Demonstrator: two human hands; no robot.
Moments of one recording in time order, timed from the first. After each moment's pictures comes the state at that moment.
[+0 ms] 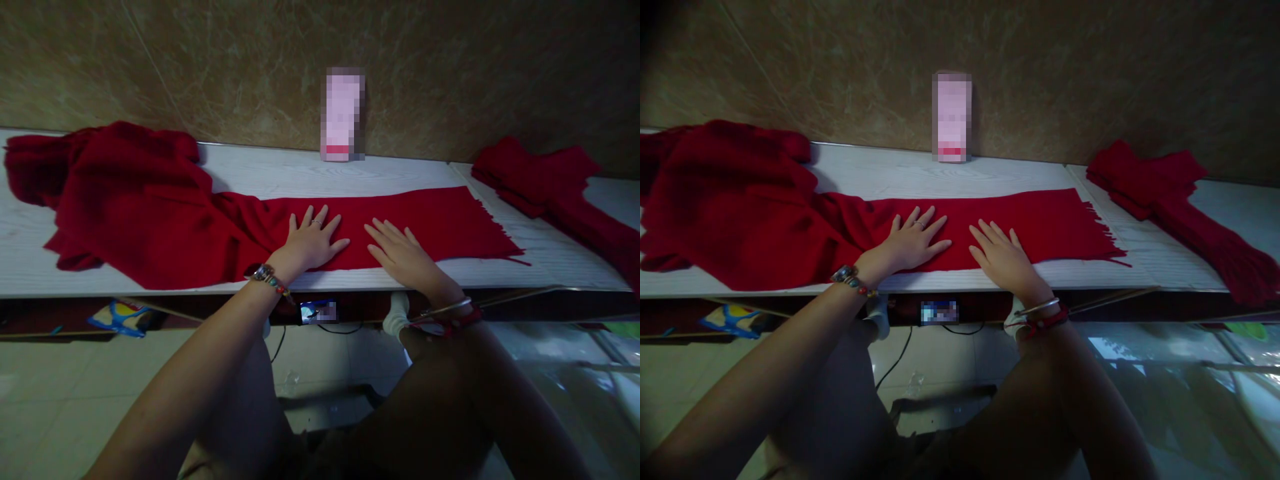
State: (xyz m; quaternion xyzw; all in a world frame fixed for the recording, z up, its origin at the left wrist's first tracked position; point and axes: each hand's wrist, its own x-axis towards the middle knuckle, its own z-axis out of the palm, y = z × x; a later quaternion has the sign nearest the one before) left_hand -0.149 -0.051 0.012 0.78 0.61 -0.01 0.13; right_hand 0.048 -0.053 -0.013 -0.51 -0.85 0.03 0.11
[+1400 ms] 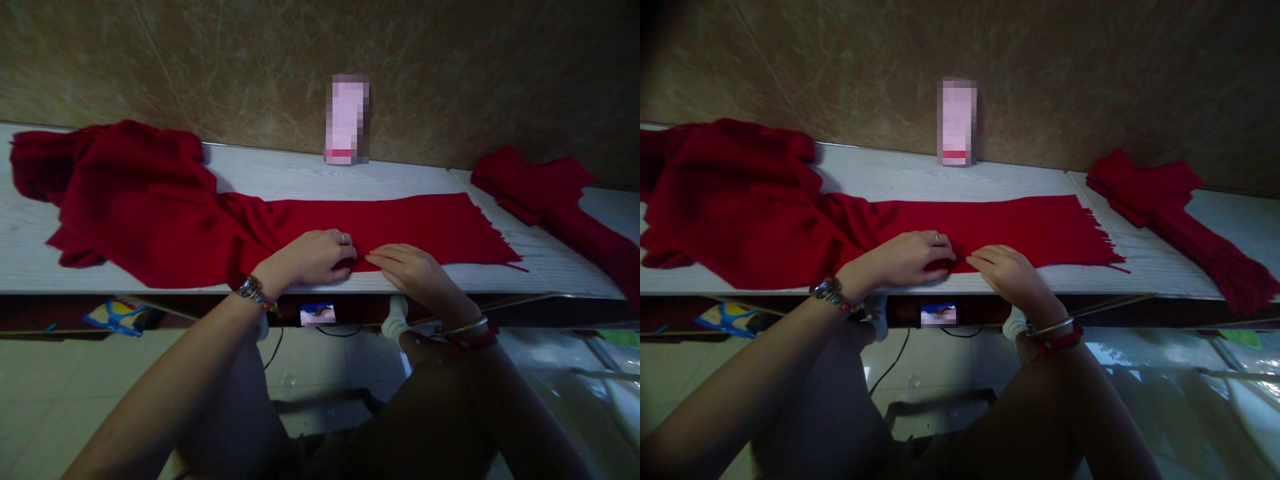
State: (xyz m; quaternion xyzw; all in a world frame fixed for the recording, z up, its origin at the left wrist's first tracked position) left_hand -0.165 -0.066 0.022 0.94 0.33 0.07 0.03; right_hand 0.061 -0.070 0.005 -0.27 -0.94 -0.12 0.15
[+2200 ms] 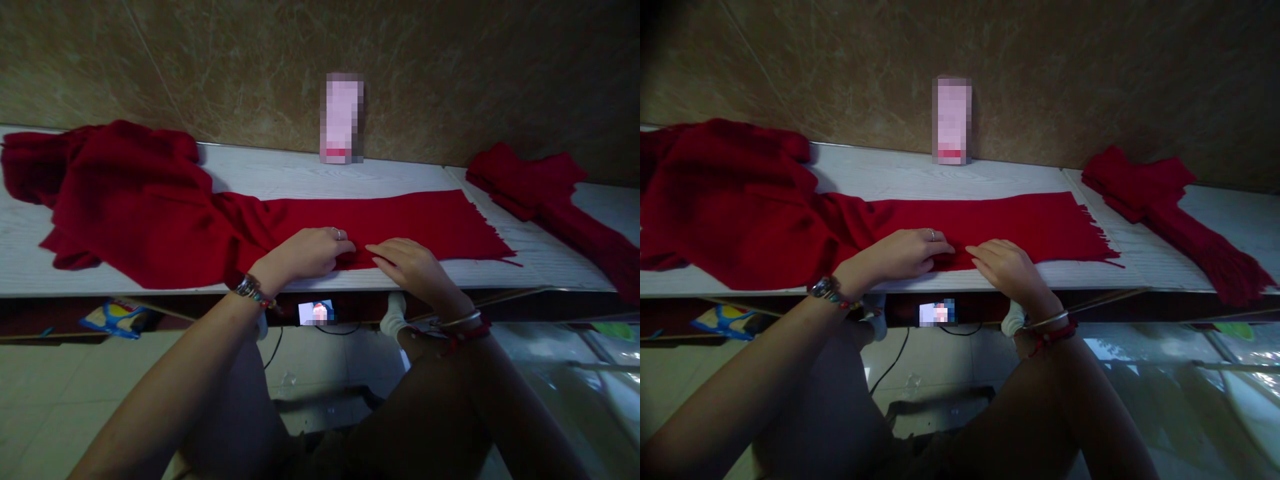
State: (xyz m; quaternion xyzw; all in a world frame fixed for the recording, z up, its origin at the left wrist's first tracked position) left_hand -0.164 -0.065 0.024 0.93 0.35 0.05 0.01; right_hand 0.060 -0.070 0.001 -0.32 -0.92 -0.09 0.20
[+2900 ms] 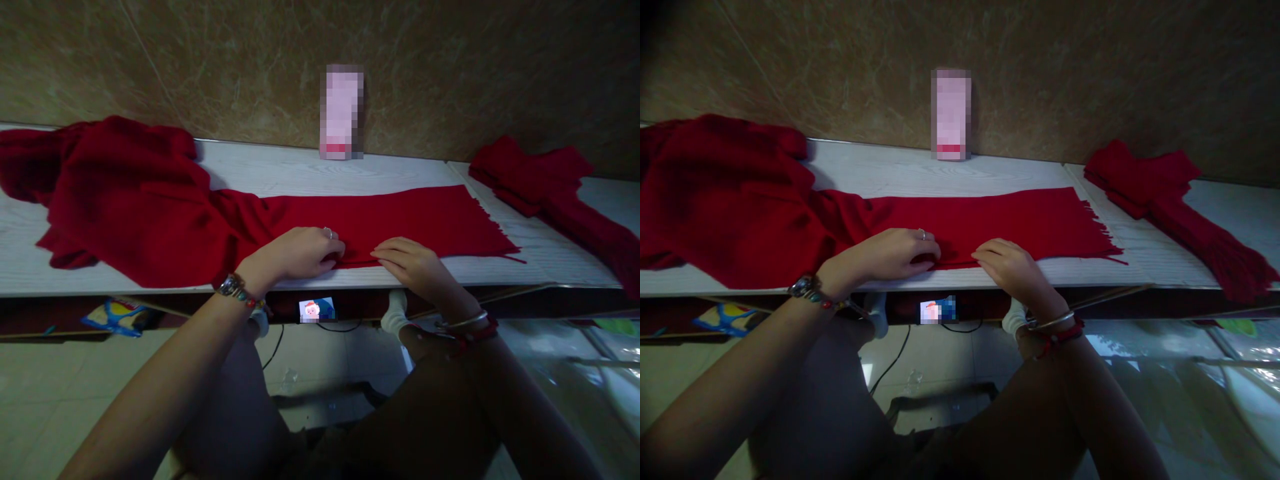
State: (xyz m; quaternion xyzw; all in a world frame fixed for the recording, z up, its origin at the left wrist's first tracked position) left_hand -0.175 -0.068 0.032 0.94 0.34 0.03 0.07; right_hand 0.068 -0.069 -0.003 -0.30 -0.93 -0.04 0.21
